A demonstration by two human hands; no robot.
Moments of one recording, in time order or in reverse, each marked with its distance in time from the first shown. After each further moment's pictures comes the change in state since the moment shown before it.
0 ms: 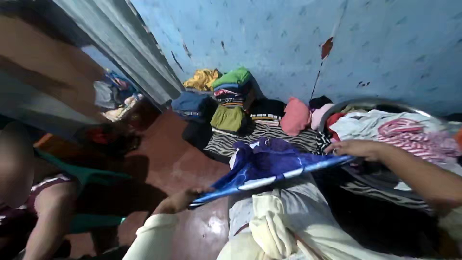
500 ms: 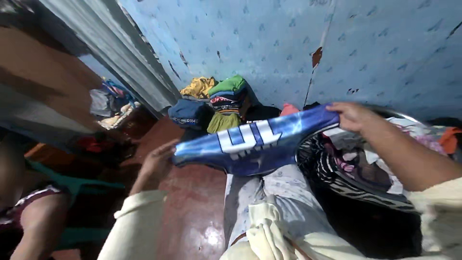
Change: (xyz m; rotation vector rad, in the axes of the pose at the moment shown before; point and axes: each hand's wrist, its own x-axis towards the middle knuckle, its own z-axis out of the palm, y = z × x) left_hand 0.006 0.108 -0.074 -0.400 0.660 0.517; right_hand -0.009 -0.089 -0.054 0.887 0.496 -0.291
